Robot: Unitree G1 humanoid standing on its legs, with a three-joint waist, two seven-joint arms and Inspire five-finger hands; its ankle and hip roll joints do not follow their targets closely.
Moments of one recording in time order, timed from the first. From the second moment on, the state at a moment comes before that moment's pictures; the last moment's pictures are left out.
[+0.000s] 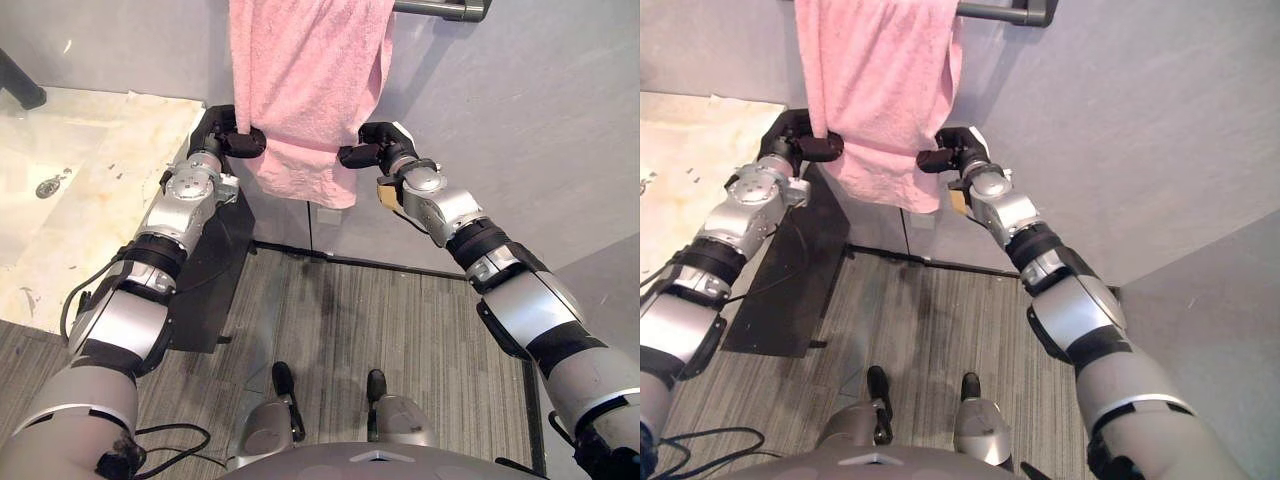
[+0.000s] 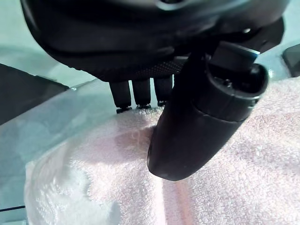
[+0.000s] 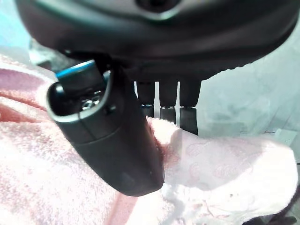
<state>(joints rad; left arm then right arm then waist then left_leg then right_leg) -0.92 0.56 -0.41 0.77 -0.55 0.02 0.14 -1.08 -0.34 0.57 0.80 0.59 0.21 -0.19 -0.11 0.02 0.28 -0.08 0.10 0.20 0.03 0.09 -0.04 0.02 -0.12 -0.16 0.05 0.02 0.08</state>
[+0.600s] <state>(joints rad) -0.85 0.55 -0.38 0.69 -0.54 0.00 0.17 -1.08 -0.40 0.57 0.71 0.32 0.23 -0.23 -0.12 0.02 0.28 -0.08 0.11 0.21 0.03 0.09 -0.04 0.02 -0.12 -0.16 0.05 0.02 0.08</state>
